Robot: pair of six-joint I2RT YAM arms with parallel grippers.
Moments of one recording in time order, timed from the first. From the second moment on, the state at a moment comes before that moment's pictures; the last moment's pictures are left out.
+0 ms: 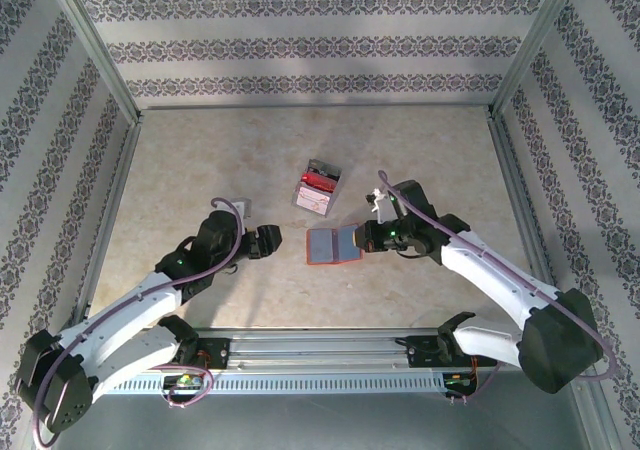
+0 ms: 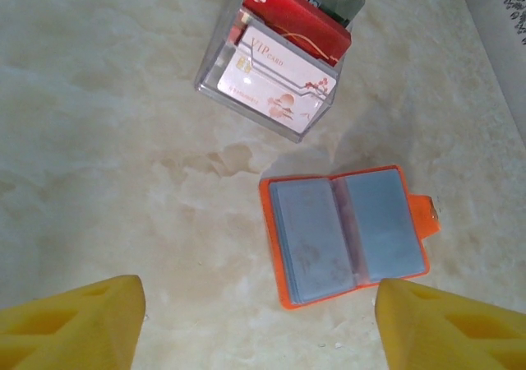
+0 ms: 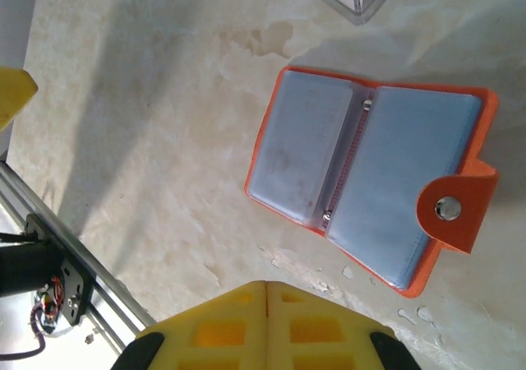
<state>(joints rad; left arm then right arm) -0.58 0.91 0.52 -0.22 0.02 -0.67 0.49 1.17 0.74 -0.47 -0.49 0.48</state>
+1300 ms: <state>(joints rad) -0.58 1.28 0.62 -0.12 0.23 -0.83 0.46 1.47 0.61 -0.17 -0.49 0.61</state>
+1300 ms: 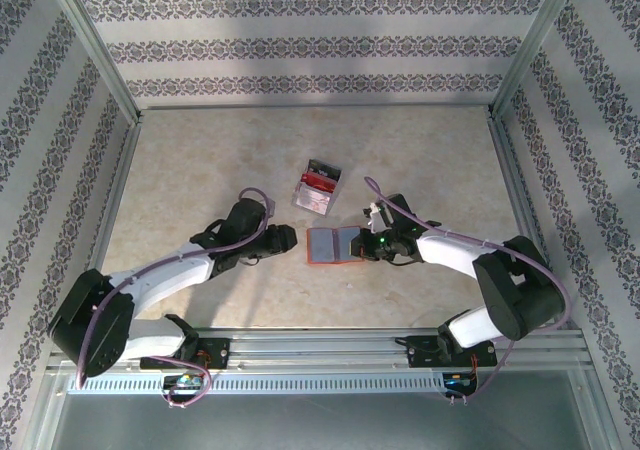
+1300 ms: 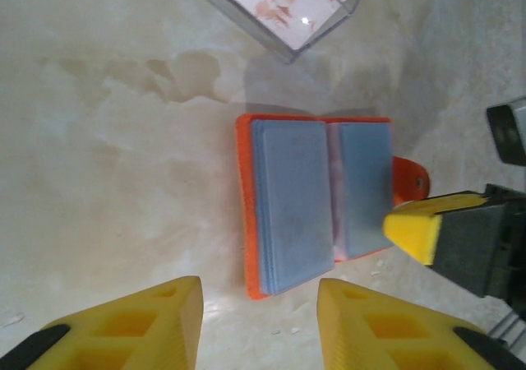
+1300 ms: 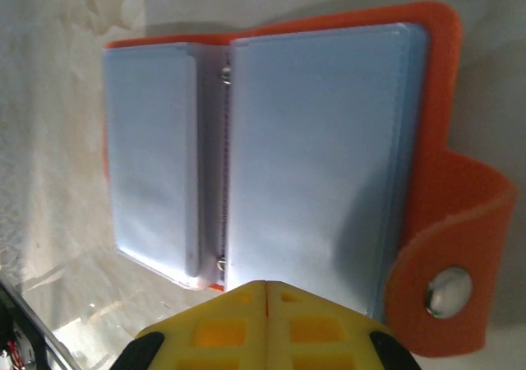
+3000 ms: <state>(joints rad) -0.61 1.74 0.88 -0.09 0.41 -0.81 0.46 1.53 0.61 -0.17 -0.49 0.57</state>
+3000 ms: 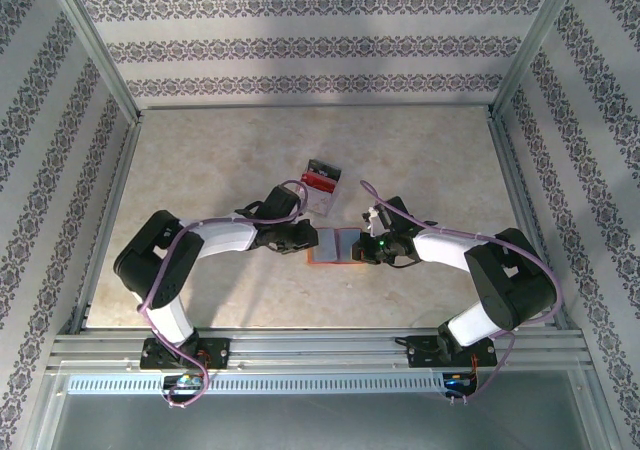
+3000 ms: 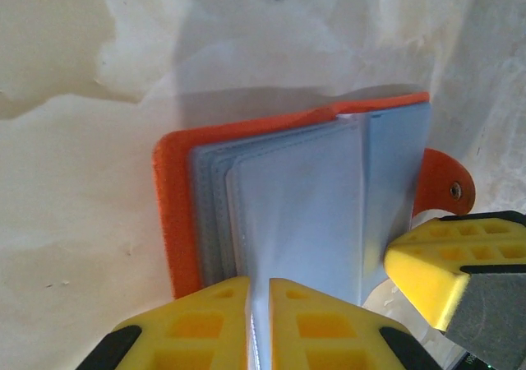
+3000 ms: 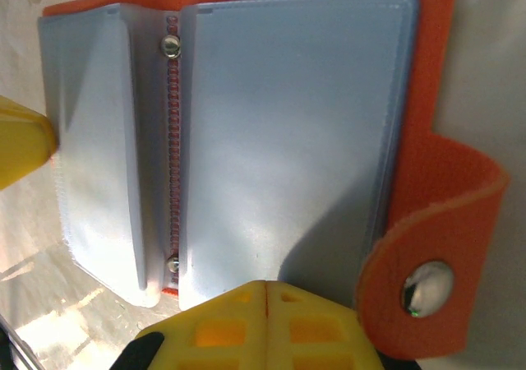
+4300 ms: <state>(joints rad) -0.65 1.80 1.01 -0.11 0.44 -0.80 0.46 1.53 0.61 -0.17 -0.49 0.57</state>
